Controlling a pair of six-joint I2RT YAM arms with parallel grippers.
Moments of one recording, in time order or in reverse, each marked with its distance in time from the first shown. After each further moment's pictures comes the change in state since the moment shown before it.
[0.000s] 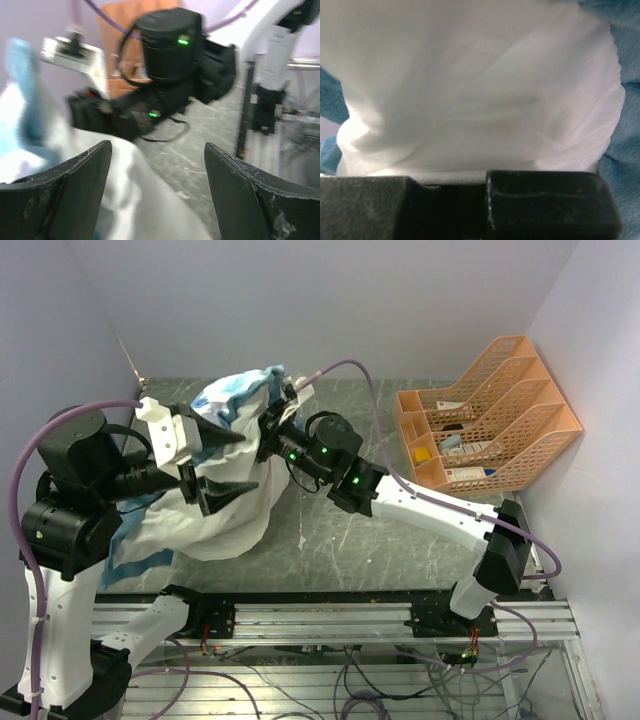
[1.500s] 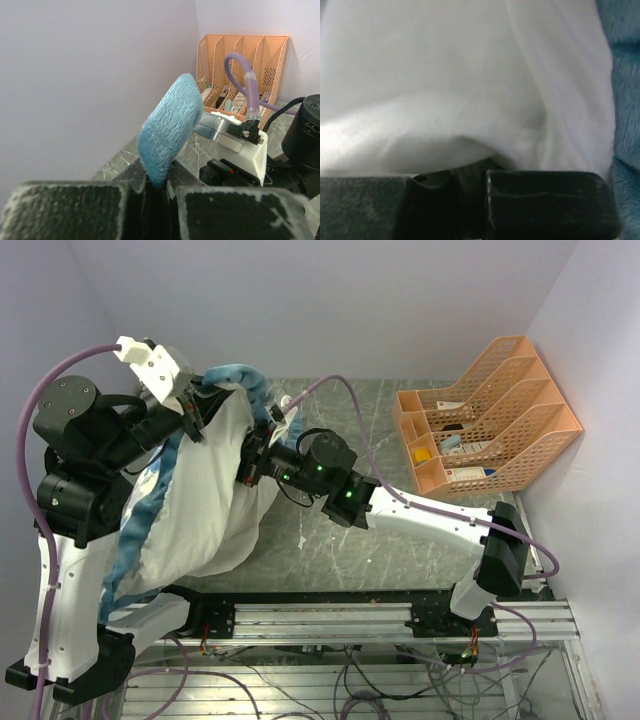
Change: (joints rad) left arm -0.001 0.089 0.041 0.357 -0.406 -0.117; right arm 0.075 0.002 -0.049 0.089 -0.137 0.008
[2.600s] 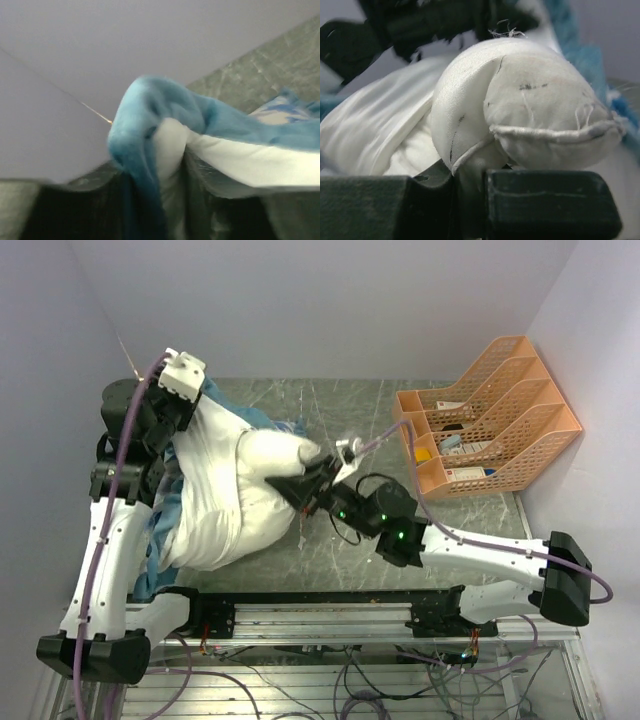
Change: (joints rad) left arm 0.192 0.004 -0.453 0.254 -0.497 0.307; right arm 0.054 -0.394 -0.607 0.273 0.191 0.006
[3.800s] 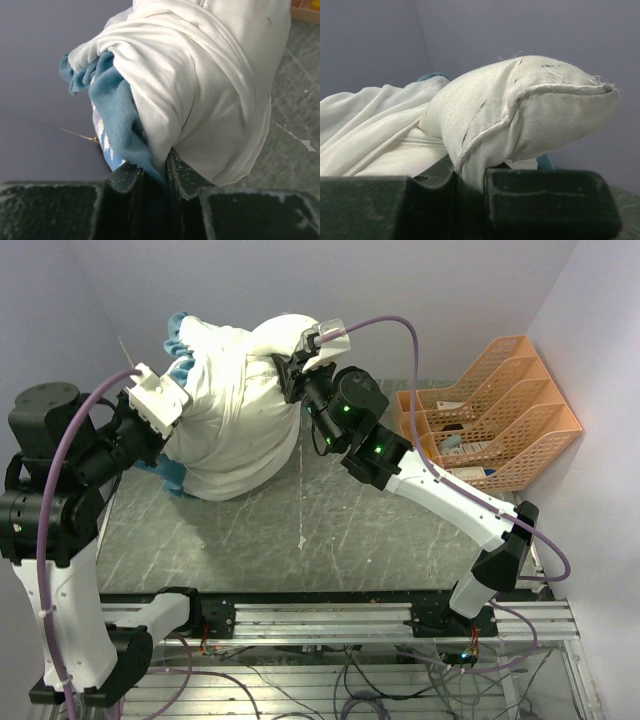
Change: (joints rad) left arm 0.050 0.066 0.747 -0.888 0.366 0.118; right arm -0.198 0.412 0.972 -0.566 0.368 -0.433
